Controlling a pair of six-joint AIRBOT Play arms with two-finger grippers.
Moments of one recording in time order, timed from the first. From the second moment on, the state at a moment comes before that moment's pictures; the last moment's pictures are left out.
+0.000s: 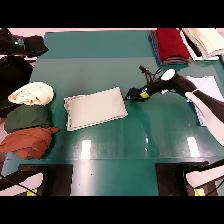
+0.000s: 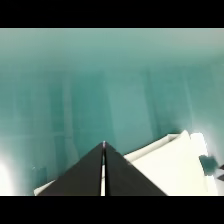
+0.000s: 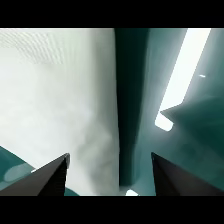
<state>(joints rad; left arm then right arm) -0.02 -1.21 1.59 1.19 -1.06 -1.52 0.24 -1.64 1.26 -0.78 1.07 1.31</state>
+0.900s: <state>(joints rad) -0.26 -1.23 1.59 1.17 -1.05 -1.49 0.16 -1.73 1.59 -0.73 1.09 1.31</state>
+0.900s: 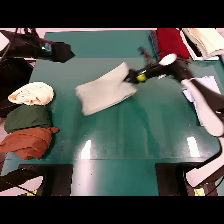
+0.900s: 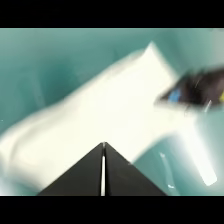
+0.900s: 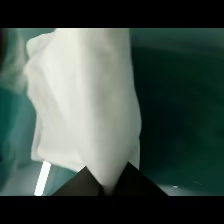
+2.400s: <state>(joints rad) -0.33 -1.23 1.59 1.17 -1.01 -1.55 -0.67 -1.49 1.81 -0.89 0.96 1.30</state>
